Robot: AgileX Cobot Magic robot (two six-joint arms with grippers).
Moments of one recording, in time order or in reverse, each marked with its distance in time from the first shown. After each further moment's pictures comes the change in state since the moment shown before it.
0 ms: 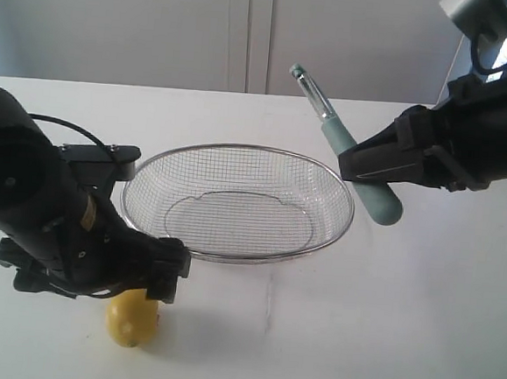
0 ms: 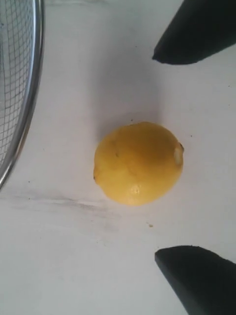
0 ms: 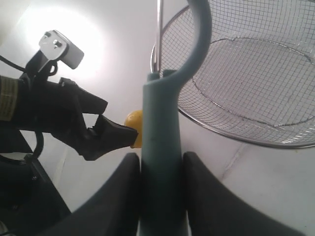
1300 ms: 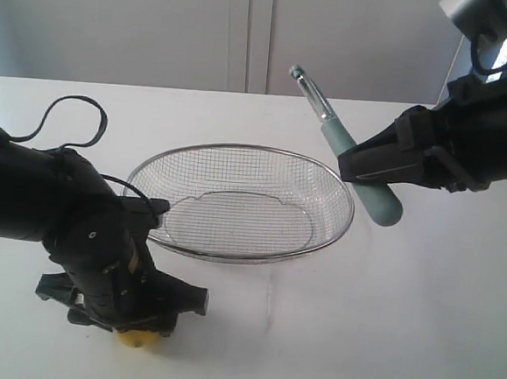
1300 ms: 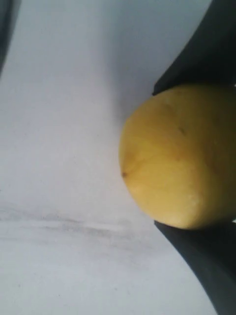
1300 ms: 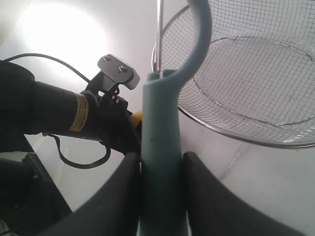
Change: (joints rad) left arm 0.000 0.249 0.000 0.004 -0.146 -0.017; right arm 0.000 0.000 0.000 0.000 0.004 0.000
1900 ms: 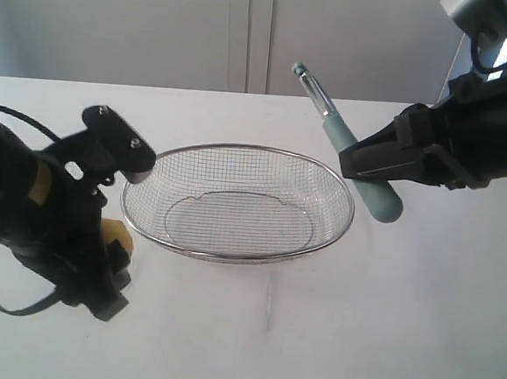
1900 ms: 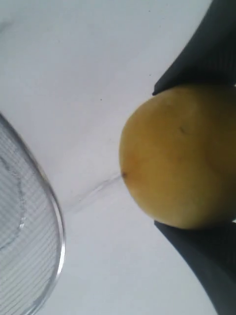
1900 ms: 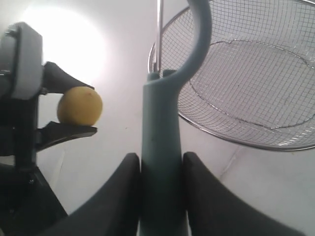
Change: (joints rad) left arm 0.000 -0.417 0.000 0.054 0.217 0.748; right arm 0.000 0.000 0.000 0.000 -0.015 0.000
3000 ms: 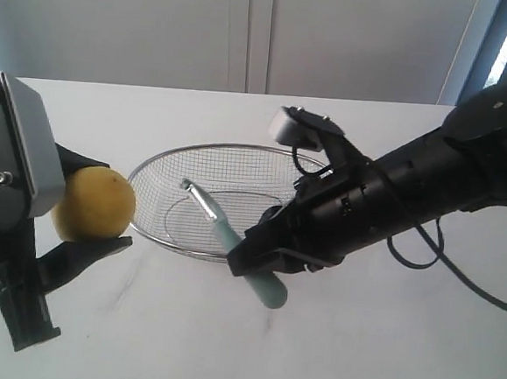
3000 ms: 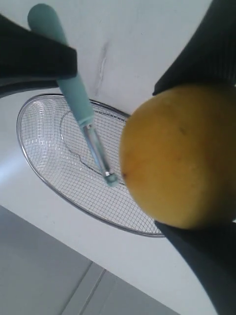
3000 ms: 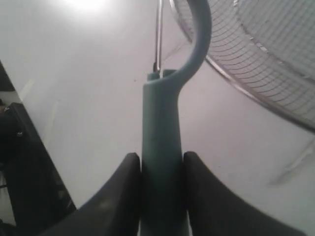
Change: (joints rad) left arm 0.000 -0.394 0.334 -0.009 -0.599 0.478; right arm 0.339 0.317 0.037 0.063 -0.176 -0.106
